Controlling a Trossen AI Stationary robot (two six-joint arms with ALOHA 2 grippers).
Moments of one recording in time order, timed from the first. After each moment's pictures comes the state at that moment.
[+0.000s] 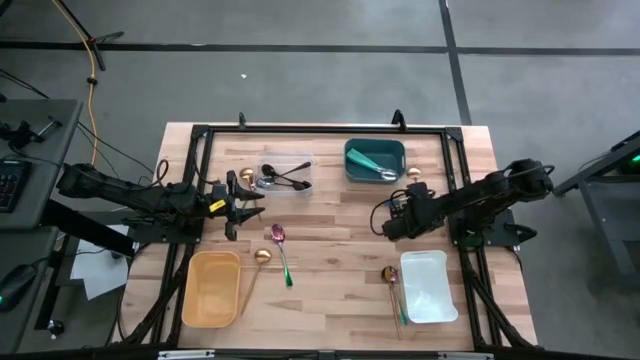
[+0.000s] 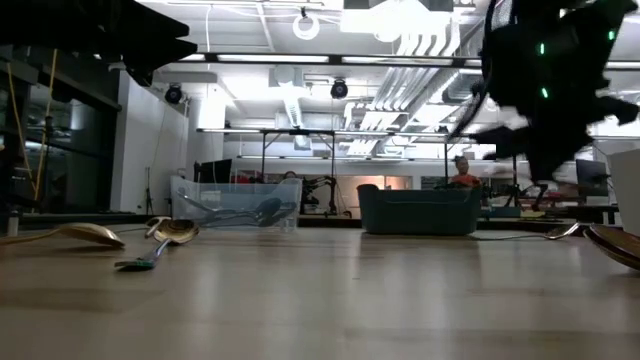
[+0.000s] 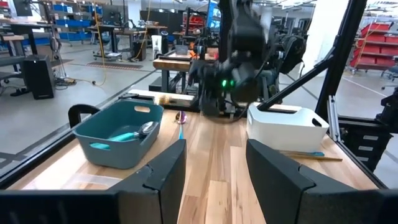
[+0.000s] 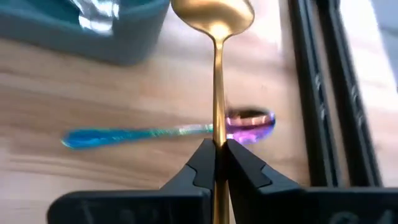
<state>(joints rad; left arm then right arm) -0.21 0.53 0.23 0.28 -0.32 -0.08 0.21 1.51 0.82 -1.25 0.65 1.73</state>
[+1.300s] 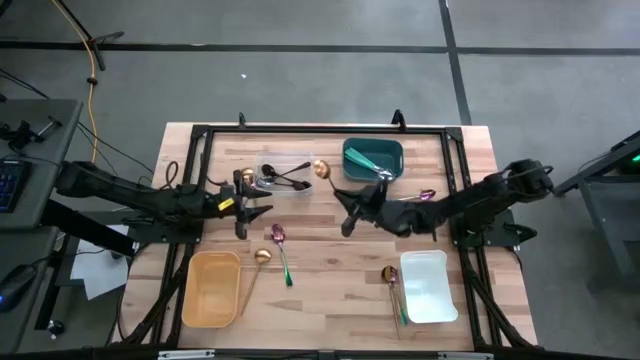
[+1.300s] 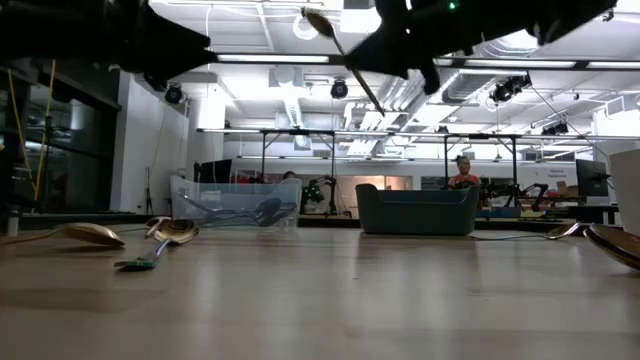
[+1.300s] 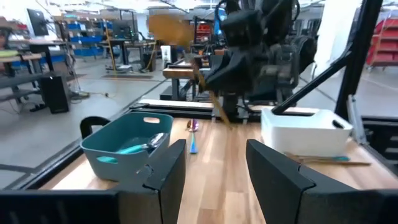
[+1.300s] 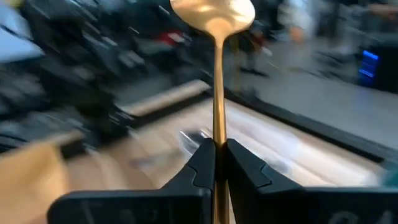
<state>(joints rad) -0.16 0.73 0.20 0.55 -0.32 0.00 0.21 1.51 0.73 0.68 0.73 0.24</state>
